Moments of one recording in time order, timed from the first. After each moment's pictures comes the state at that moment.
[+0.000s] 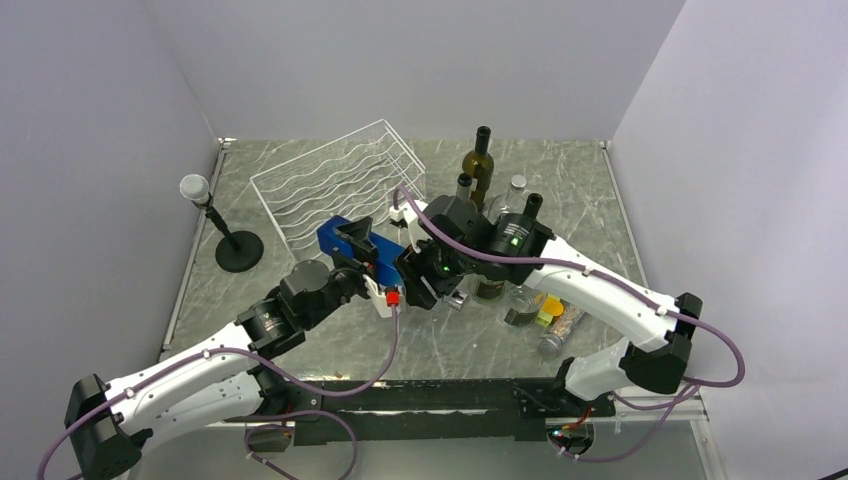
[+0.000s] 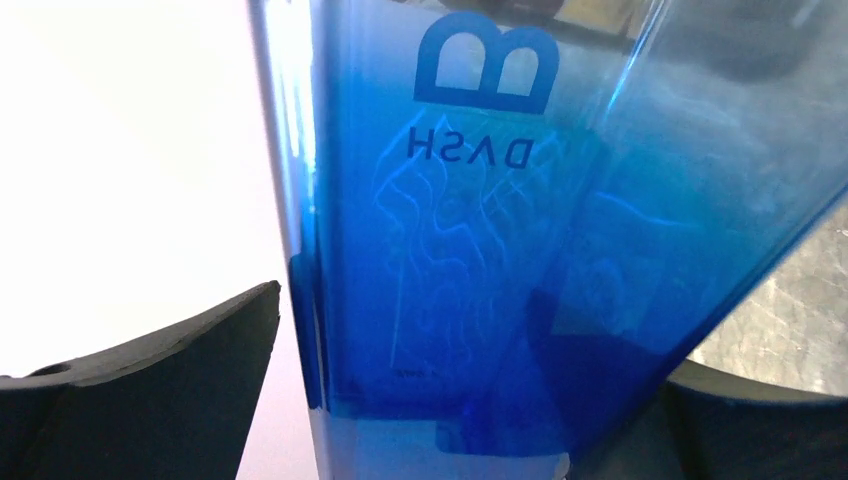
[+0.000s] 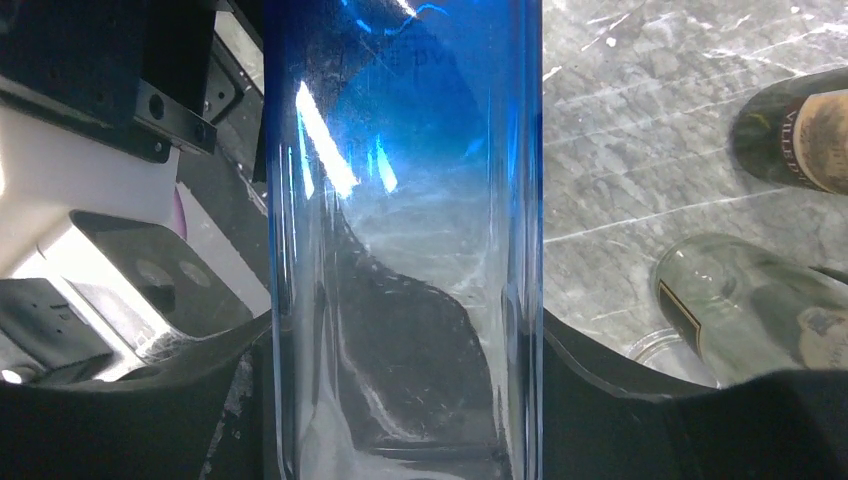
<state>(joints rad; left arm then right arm) -0.91 0.79 0.56 0.09 -0.18 1.23 1.04 1.42 1.55 -1.04 -0.08 0.21</state>
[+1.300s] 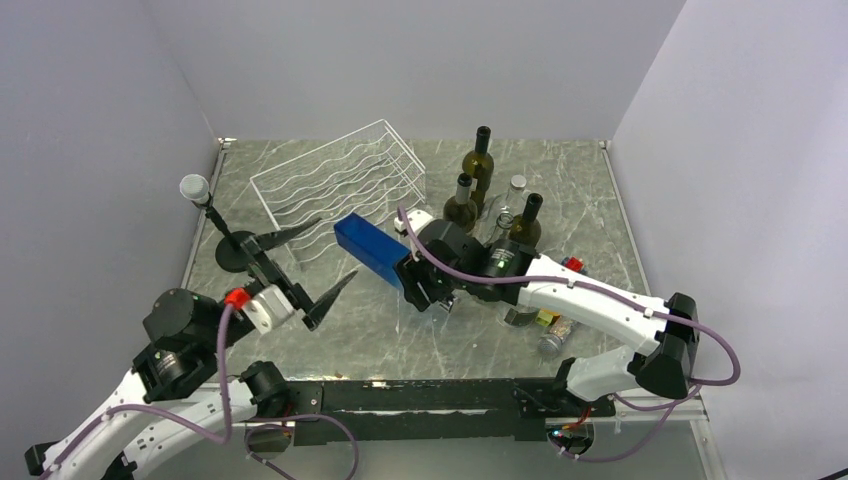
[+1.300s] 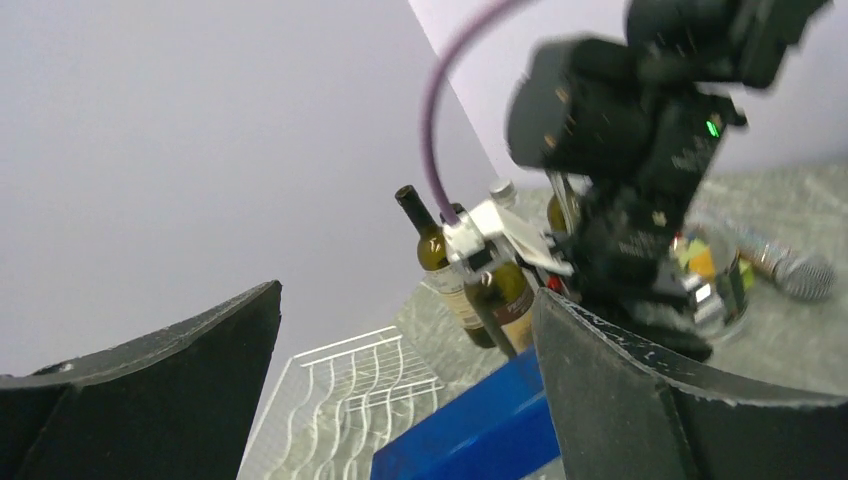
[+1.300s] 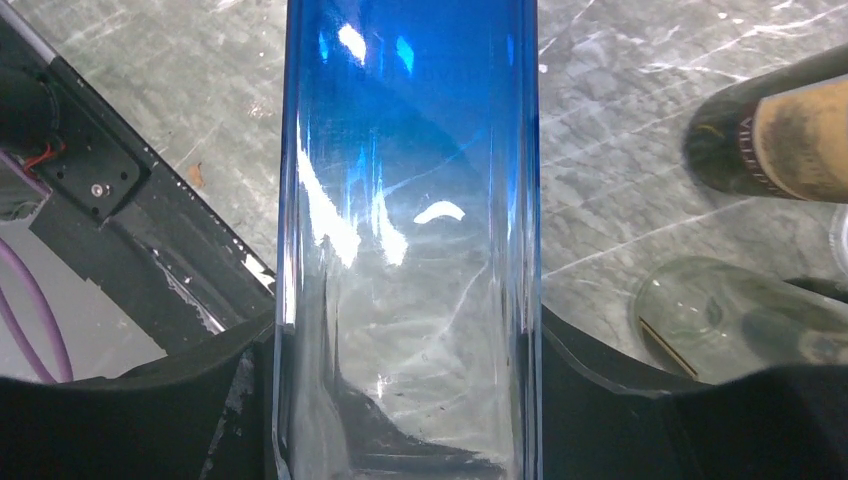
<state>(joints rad) -0.91 0.40 0.83 -0.13 0.12 0.55 1.06 1.36 1.27 -0.74 0.10 0.27</state>
